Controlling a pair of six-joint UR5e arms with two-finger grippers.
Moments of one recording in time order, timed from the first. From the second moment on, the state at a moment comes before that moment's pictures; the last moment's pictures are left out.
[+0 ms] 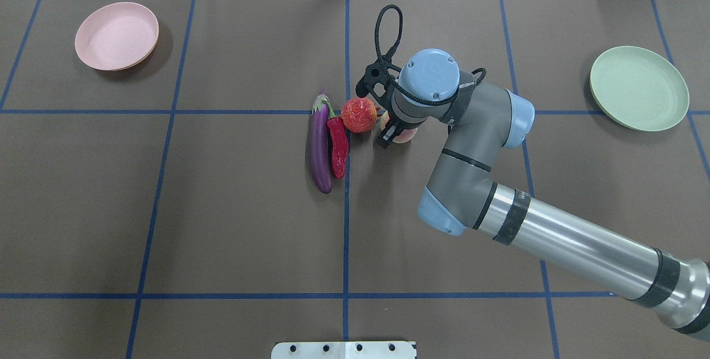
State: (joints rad) left arm -1.50 -1.40 -1.82 -1.54 -2.34 0.11; right arm 0.60 -0.86 1.43 -1.35 1.76 0.28
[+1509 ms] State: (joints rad) left arm -1.50 -1.39 -1.83 -1.54 -2.34 0.12; right arm 1.20 -1.21 1.43 -1.45 2.23 0.13
